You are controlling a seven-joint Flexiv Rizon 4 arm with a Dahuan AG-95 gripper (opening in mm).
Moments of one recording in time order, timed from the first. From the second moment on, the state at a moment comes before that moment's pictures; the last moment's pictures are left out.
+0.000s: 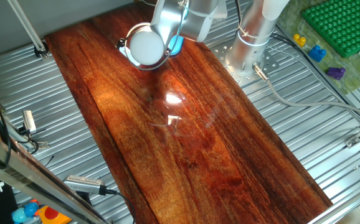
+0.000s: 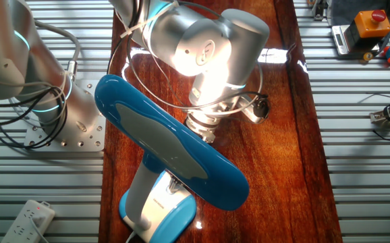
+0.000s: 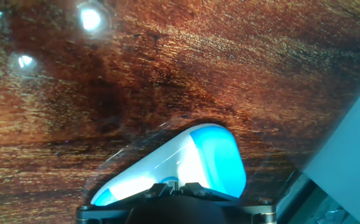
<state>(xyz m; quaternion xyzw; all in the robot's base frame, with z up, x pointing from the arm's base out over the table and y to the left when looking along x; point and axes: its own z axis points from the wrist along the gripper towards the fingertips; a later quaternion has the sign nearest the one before) 0.310 -0.212 0.044 0.17 -0.91 0.28 0.24</state>
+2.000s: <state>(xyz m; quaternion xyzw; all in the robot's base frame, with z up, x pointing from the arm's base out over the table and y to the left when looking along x) 0.309 -0.214 0.041 0.19 -0.90 0.26 0.28</state>
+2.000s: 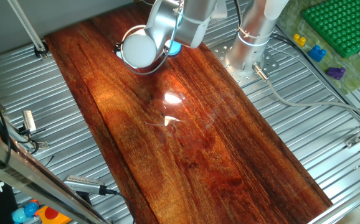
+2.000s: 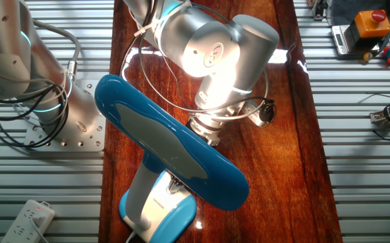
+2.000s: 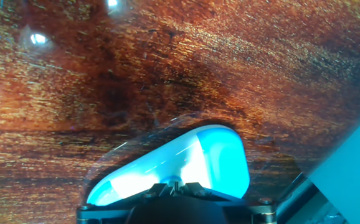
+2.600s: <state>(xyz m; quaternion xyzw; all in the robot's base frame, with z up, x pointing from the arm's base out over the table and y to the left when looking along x) 0.308 -0.214 0.038 0.19 -0.91 0.24 0.28</state>
